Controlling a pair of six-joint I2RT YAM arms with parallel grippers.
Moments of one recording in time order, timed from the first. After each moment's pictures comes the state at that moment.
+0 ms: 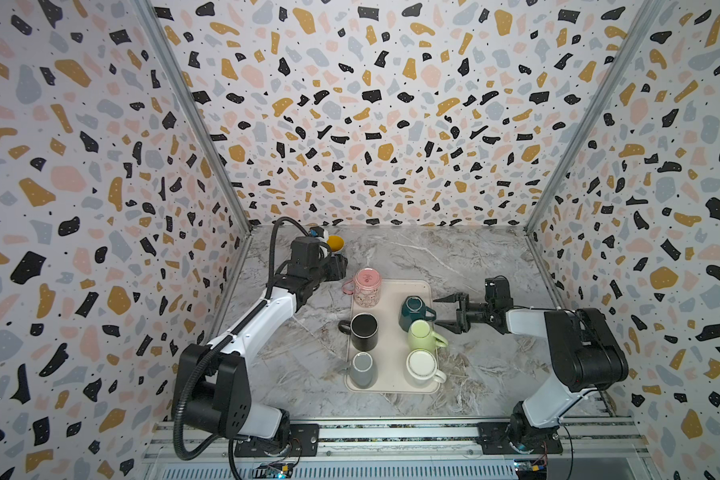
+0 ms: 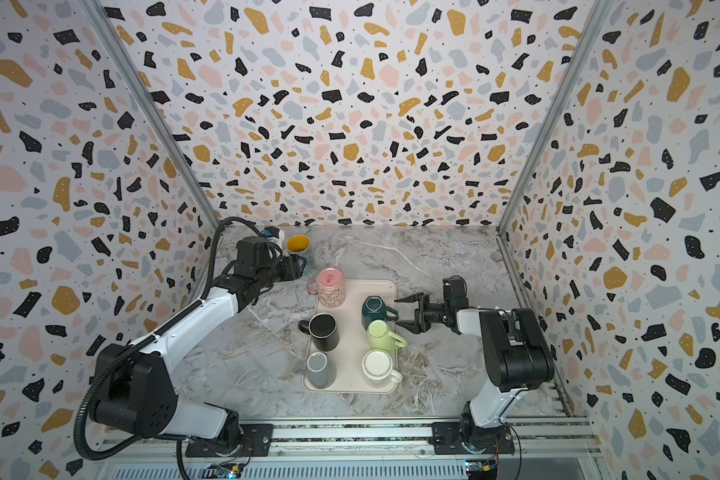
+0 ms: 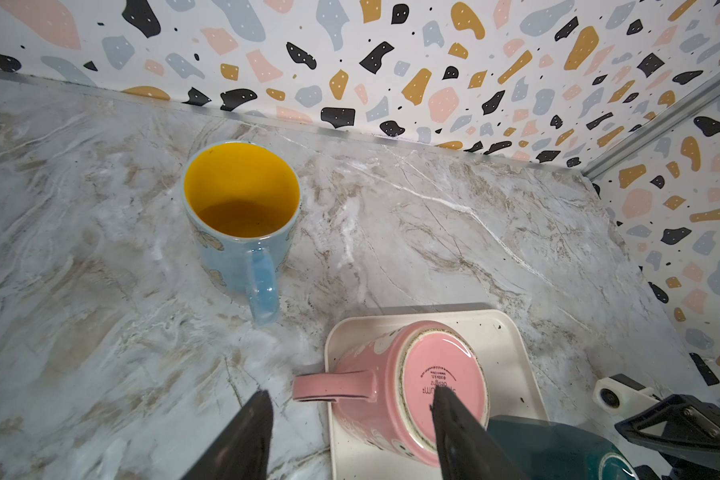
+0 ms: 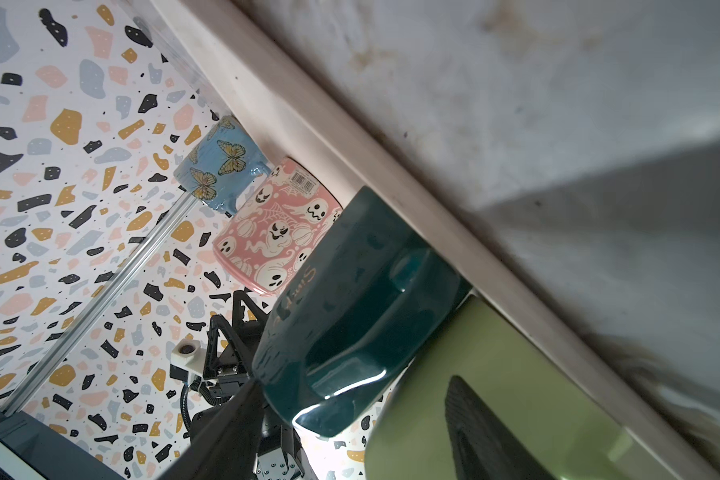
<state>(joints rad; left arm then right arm) -0.27 1.44 1.06 -0.20 0.15 -0.31 0.12 1.69 0.68 0.16 -1.05 1.55</state>
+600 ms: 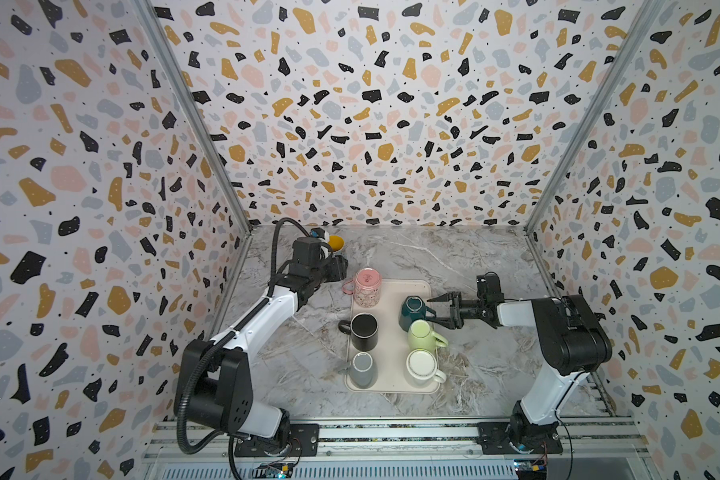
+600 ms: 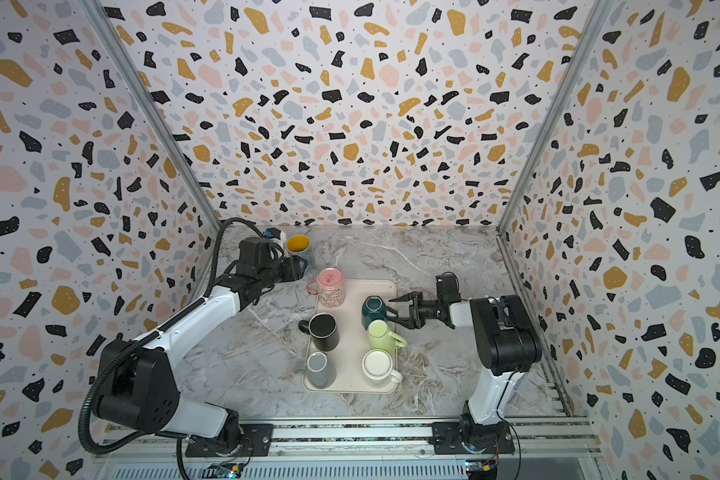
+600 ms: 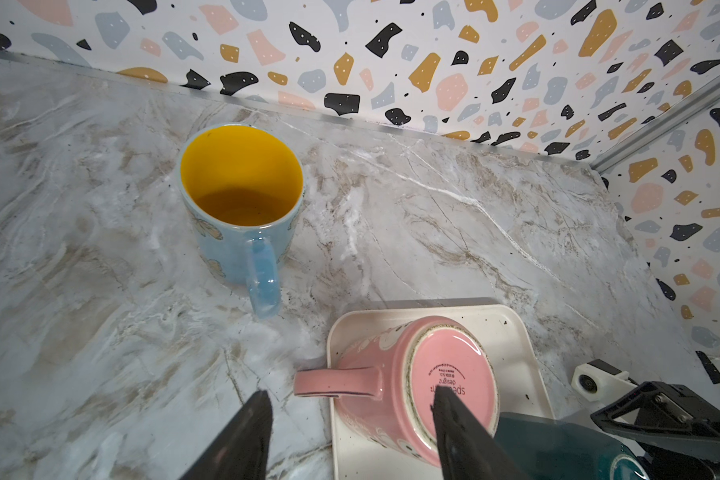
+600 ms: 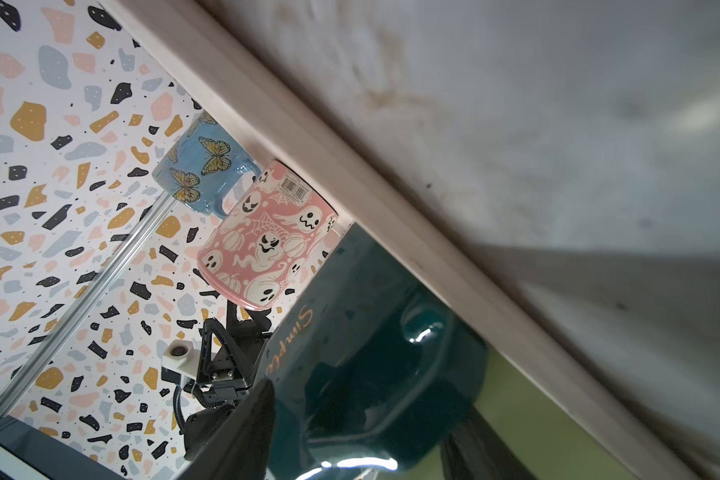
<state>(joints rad) -0.26 1.47 1.06 -0.22 0.15 -0.32 0.16 1.81 0.77 0.19 -1.08 1.55</state>
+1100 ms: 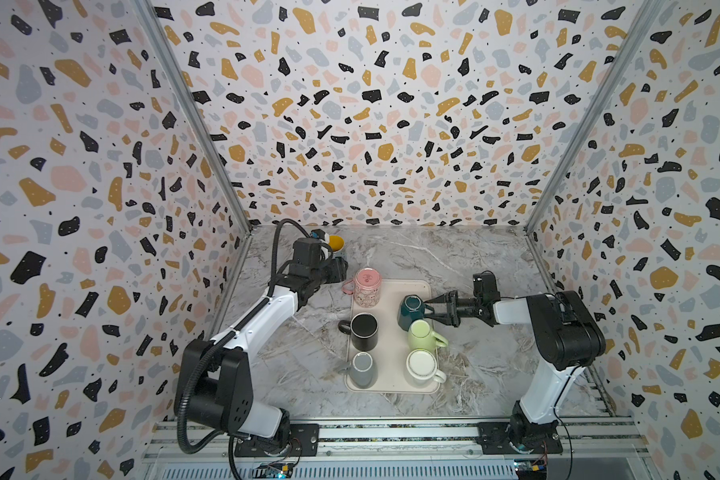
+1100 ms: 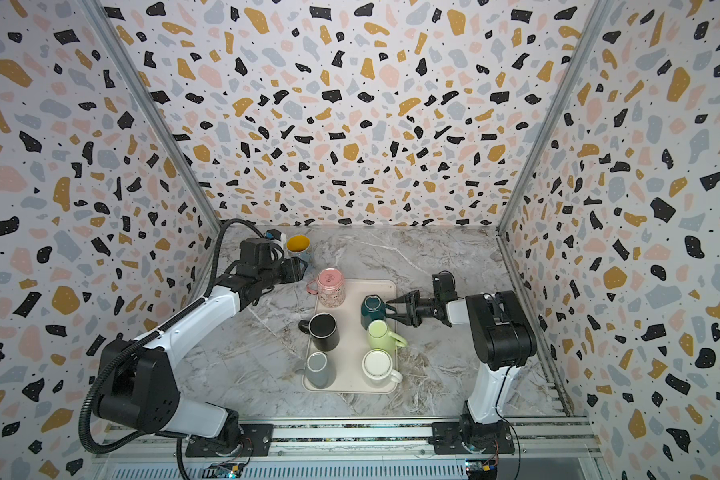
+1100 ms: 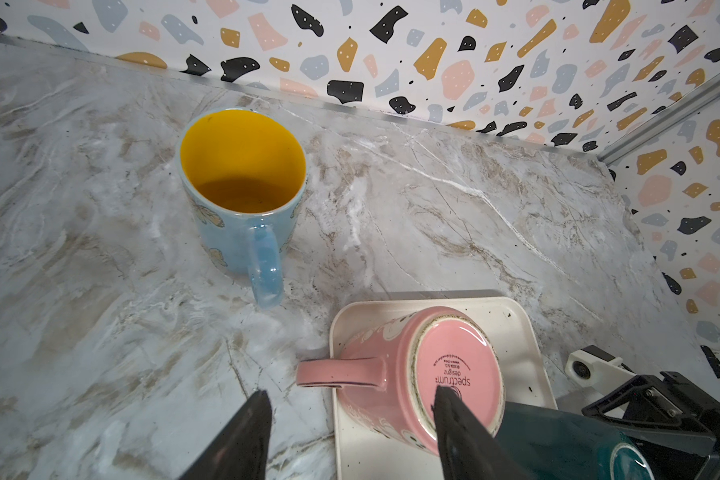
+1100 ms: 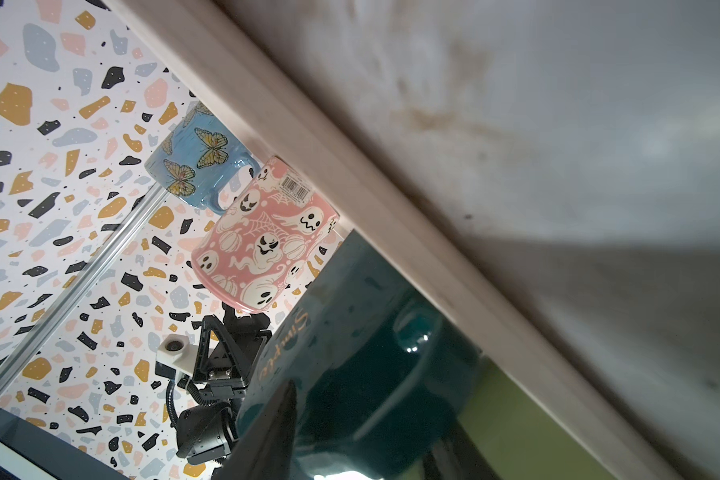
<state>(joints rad) -0.26 1.47 1.06 -0.24 0.15 -0.32 0.18 1.85 0.79 0.22 -1.09 1.55</state>
